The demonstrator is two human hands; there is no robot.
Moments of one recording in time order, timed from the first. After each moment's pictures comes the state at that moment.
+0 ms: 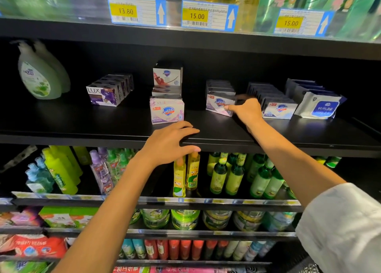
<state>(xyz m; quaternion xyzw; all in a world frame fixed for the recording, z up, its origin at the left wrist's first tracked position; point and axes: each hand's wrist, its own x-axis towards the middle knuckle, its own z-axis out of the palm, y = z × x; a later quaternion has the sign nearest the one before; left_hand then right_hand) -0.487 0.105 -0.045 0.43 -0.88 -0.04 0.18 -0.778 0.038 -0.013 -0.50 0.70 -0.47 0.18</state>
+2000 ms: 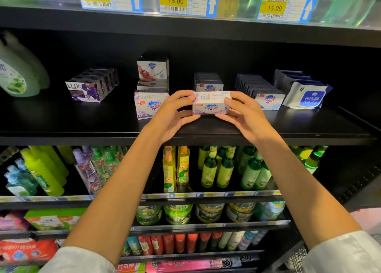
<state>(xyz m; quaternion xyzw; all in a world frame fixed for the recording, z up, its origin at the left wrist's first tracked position) -0.549 0.081 -0.014 0.29 -0.49 -0.67 0.47 -0.775 0.132 -0.012 -0.52 0.42 -0.59 0.46</state>
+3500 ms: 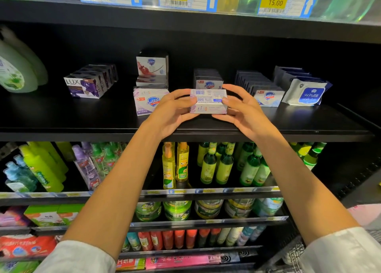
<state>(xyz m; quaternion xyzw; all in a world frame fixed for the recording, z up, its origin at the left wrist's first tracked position) -0.546 0.083 -0.013 0.29 -0.51 -0.68 0.45 -0.775 0.136 -0.012 -0.52 0.40 -0.57 0.49</state>
